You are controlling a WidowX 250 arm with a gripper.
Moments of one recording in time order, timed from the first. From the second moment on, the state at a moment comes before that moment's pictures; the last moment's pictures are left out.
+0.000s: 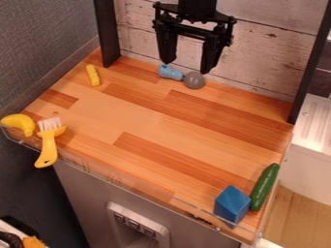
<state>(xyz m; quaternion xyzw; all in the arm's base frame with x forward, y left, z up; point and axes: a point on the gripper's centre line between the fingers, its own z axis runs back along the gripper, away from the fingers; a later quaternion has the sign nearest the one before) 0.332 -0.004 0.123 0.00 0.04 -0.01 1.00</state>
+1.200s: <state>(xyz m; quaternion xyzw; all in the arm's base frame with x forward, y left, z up) 0.393 0.172 0.115 -0.01 0.04 -0.48 0.88</state>
